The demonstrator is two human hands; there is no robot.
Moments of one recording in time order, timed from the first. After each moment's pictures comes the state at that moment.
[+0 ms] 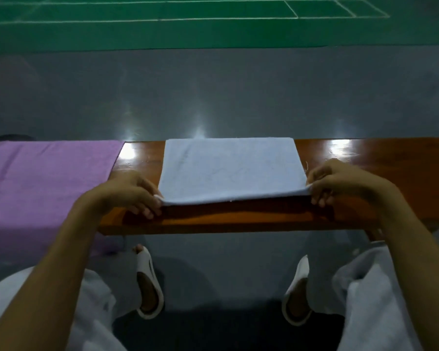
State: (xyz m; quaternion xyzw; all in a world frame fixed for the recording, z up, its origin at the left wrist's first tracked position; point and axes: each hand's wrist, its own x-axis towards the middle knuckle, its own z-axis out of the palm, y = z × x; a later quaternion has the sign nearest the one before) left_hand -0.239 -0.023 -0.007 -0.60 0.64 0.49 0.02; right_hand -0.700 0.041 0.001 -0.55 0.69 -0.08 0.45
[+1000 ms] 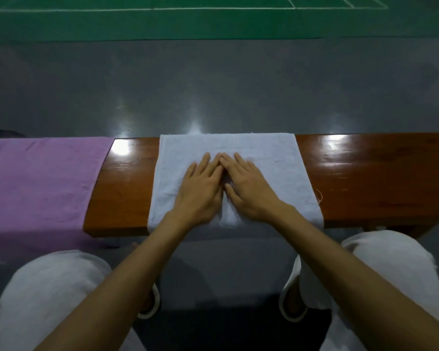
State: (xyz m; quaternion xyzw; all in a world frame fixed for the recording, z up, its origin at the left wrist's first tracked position) left_hand -0.378 -0.006 -0.090 -0.48 0.86 0.12 -0.13; right_hand -0.546 0.020 -0.077 -0.79 0.58 -0.15 0.15
